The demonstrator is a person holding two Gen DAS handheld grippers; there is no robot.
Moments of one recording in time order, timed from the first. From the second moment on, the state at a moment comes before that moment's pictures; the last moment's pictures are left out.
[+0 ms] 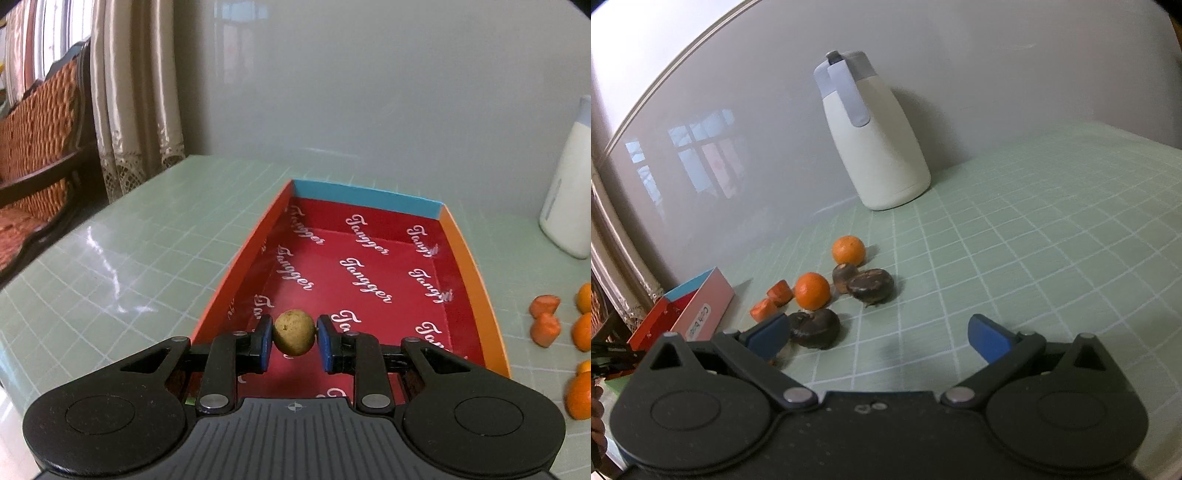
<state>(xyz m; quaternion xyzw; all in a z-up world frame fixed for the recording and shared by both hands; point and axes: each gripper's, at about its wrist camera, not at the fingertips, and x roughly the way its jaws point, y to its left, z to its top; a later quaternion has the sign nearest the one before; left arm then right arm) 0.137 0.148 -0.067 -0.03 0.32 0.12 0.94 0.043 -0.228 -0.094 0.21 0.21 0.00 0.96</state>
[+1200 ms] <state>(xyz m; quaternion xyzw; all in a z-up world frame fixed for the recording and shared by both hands) 0.028 0.185 -0.044 -0.02 0.26 0.17 0.95 0.061 -0.112 -0.079 0.07 0.20 0.13 0.97</state>
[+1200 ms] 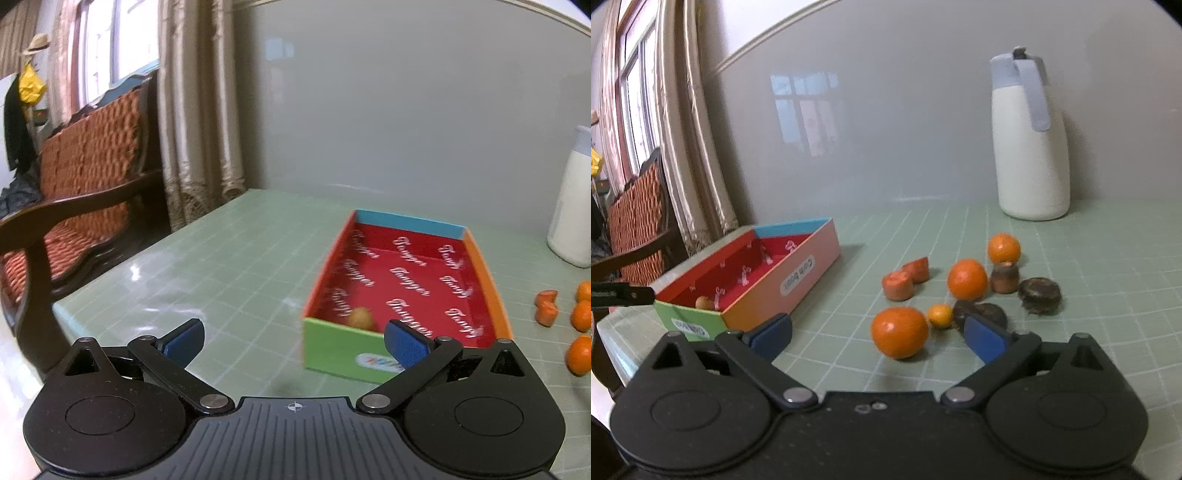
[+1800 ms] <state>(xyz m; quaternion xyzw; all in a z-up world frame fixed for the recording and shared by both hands) 0.004 0.217 -0.053 -0.06 0.26 0.19 0.95 0.098 -0.083 -0.091 0.02 0.27 0.07 0.96</state>
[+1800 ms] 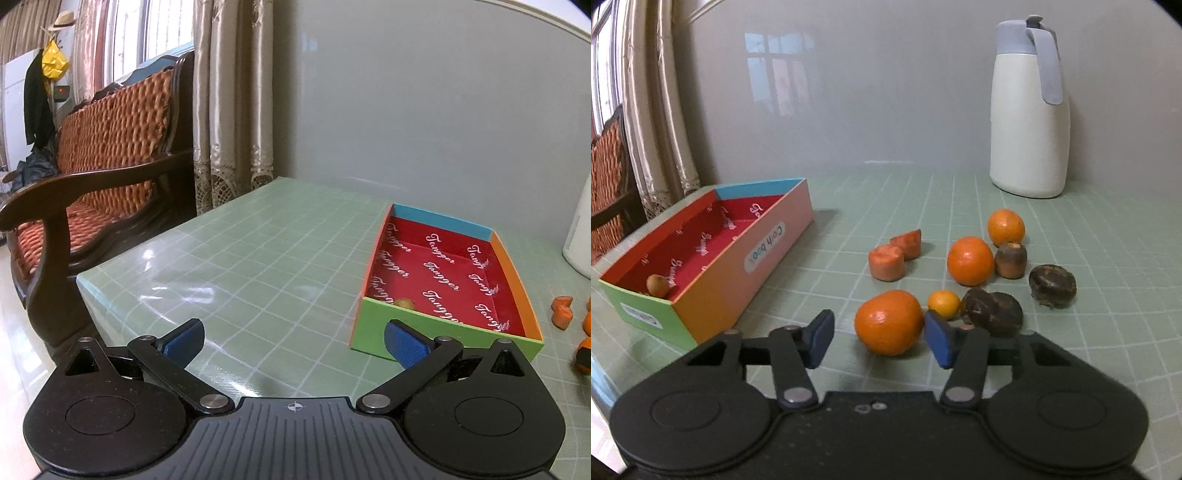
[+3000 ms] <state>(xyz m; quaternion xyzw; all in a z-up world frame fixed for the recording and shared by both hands) 0.000 0.259 -0.068 -0.10 0.27 0.21 0.93 0.113 0.036 -0.026 -0.03 0.21 0.22 0.95</state>
